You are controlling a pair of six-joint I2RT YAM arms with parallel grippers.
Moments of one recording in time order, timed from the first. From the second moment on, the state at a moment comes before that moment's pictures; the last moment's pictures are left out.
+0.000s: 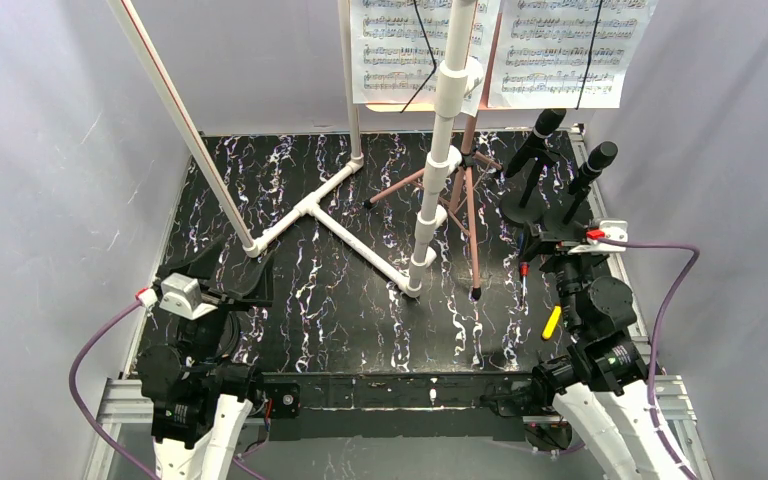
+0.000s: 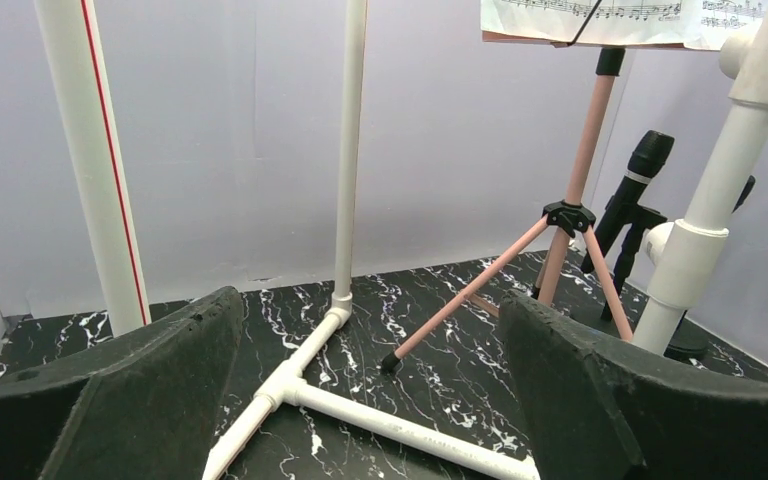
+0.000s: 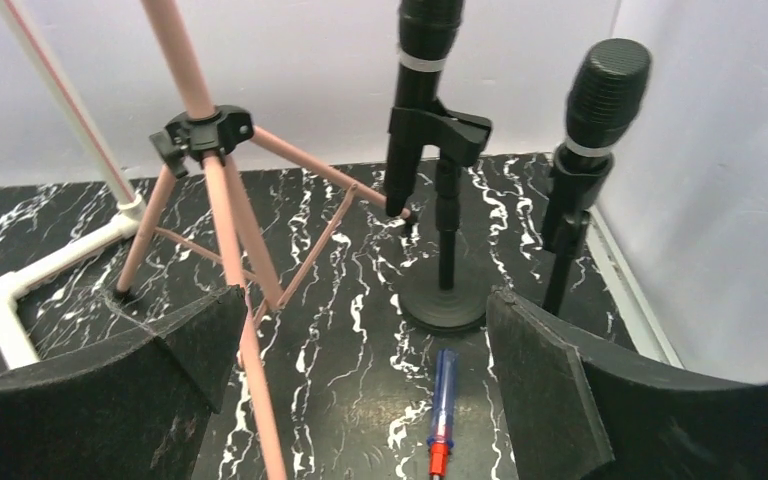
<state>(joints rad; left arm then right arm) -0.17 0.03 0.56 -0.11 0.14 -0.14 0.41 0.31 0.51 -0.07 0.38 0.04</state>
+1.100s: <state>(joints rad) -0.17 0.06 0.57 -0.27 0.17 -0.18 0.42 0.85 0.70 0.08 -0.49 0.15</state>
